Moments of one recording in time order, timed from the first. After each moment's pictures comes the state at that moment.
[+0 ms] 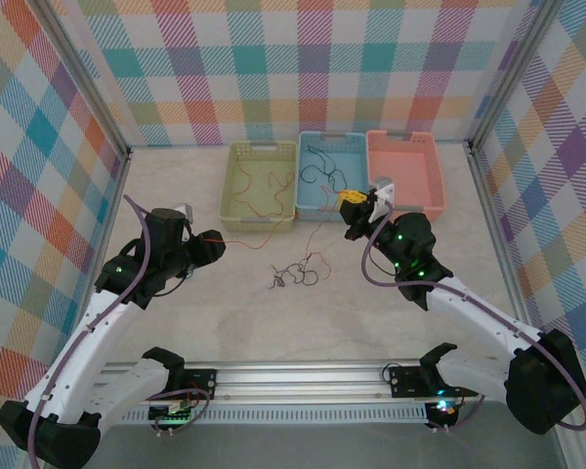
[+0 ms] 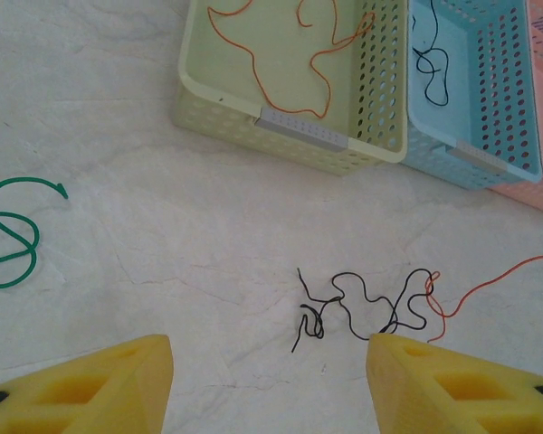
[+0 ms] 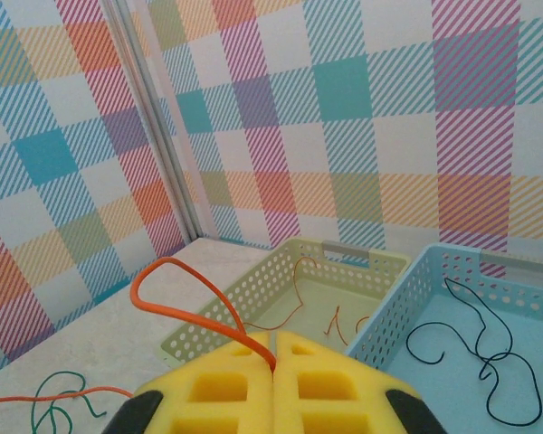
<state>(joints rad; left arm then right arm) -0.37 0.89 0.98 -0.84 -0.01 -0.62 0.54 1.09 0.63 0.51 -0.13 0.21</state>
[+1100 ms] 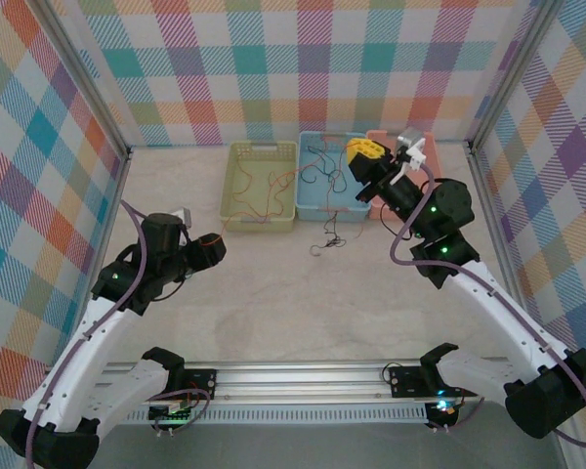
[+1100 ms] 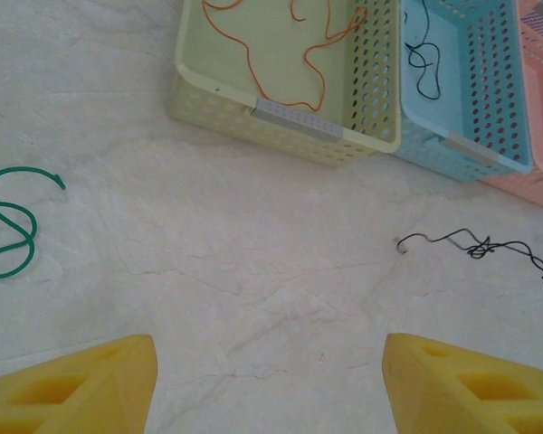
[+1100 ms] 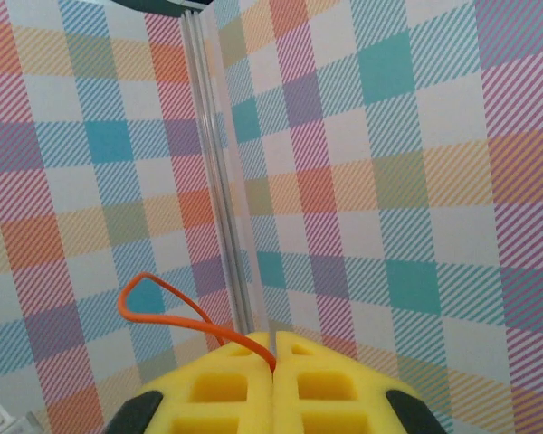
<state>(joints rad) -0.36 0.84 0.96 -0.86 0.01 -0.62 0.51 1.07 1.01 0.44 -0.27 0.26</state>
